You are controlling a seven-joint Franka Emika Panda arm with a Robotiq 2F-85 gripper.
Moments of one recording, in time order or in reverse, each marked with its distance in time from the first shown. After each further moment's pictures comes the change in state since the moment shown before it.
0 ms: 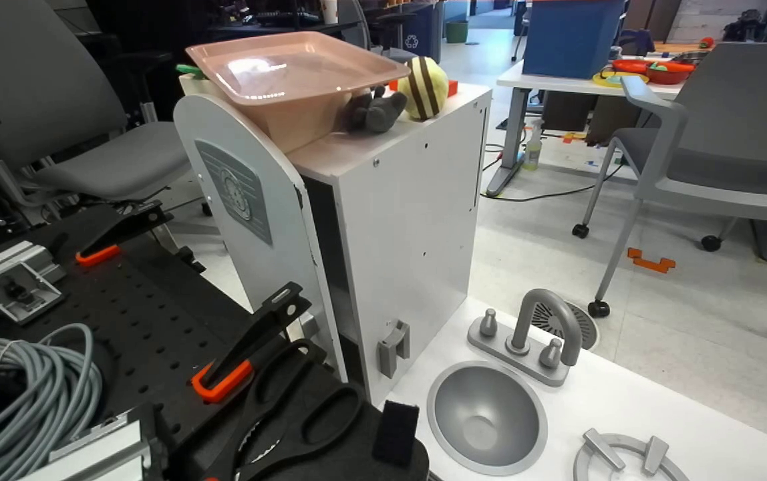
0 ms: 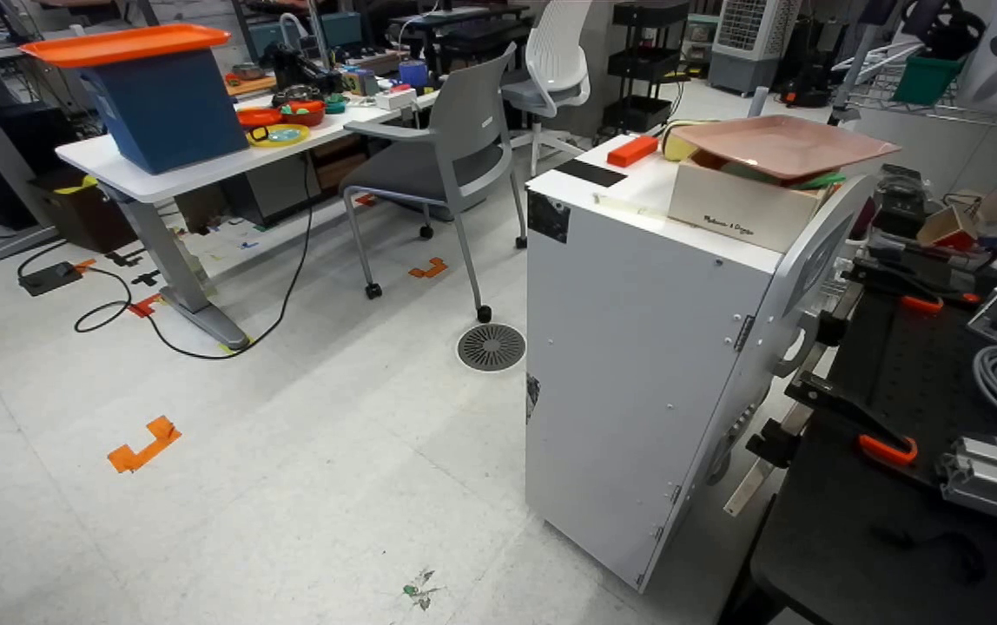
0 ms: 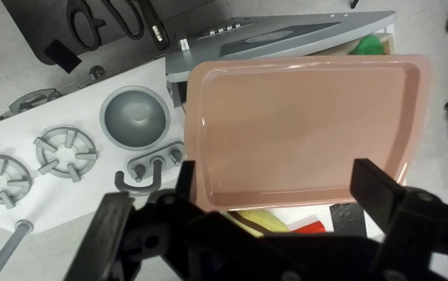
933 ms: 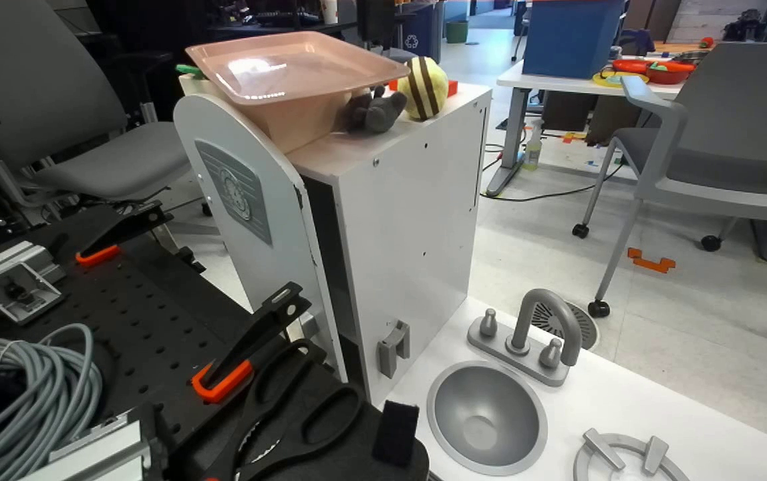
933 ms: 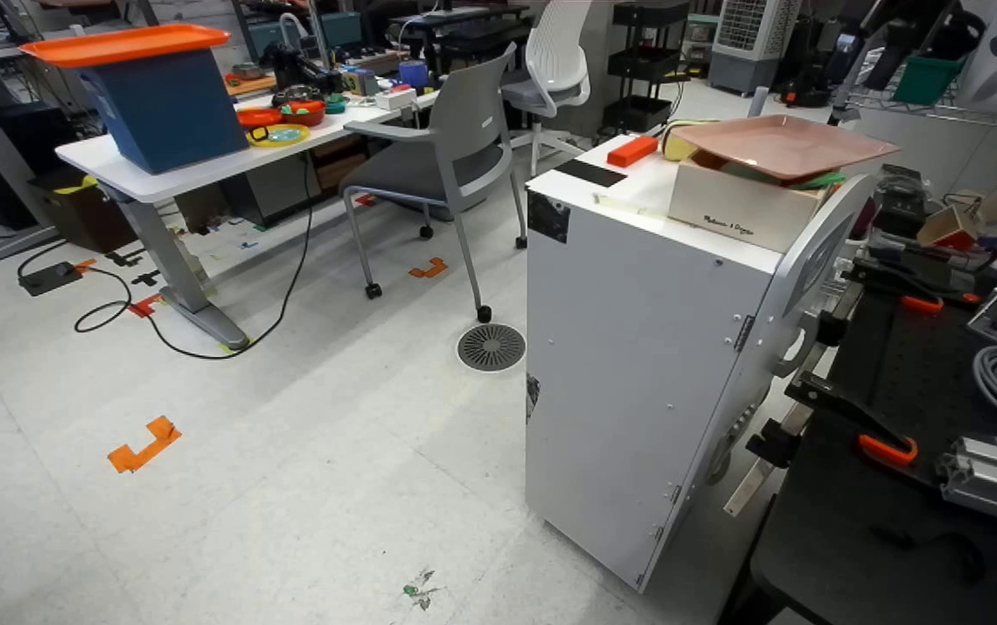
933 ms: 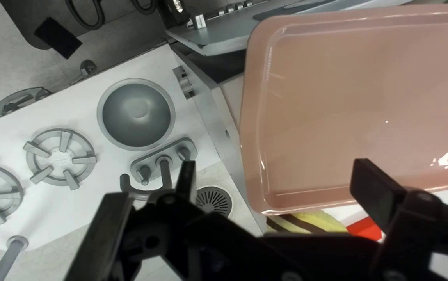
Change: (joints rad) arm -0.009 0.193 -0.098 0.031 0.131 0.136 -0.182
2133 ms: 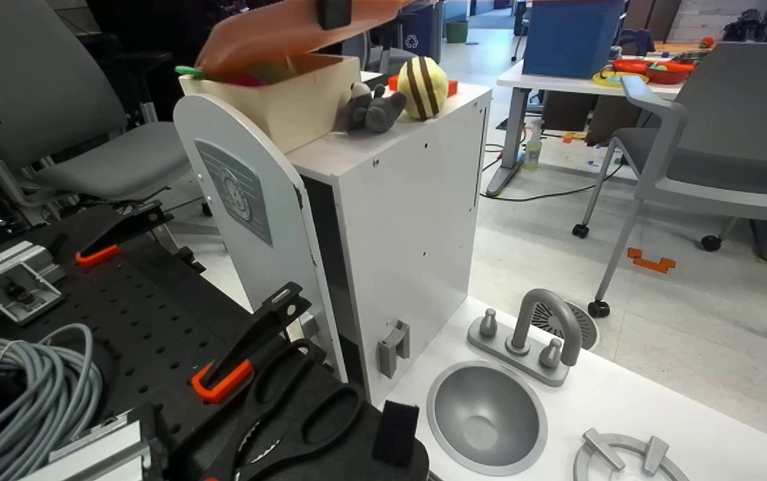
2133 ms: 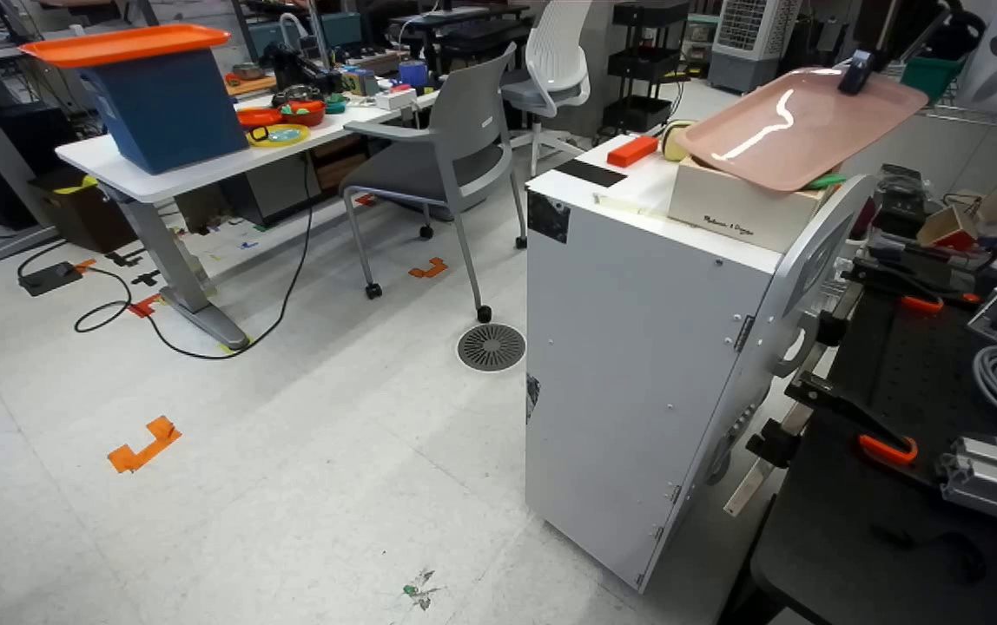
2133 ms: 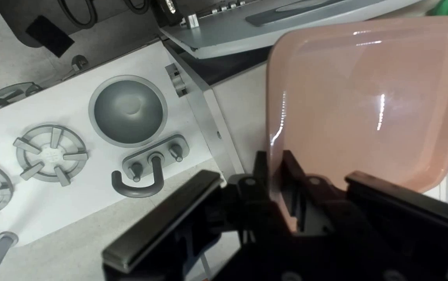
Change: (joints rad) arm 0.008 -0.033 -0.009 -0.027 0.027 0.009 -0.038
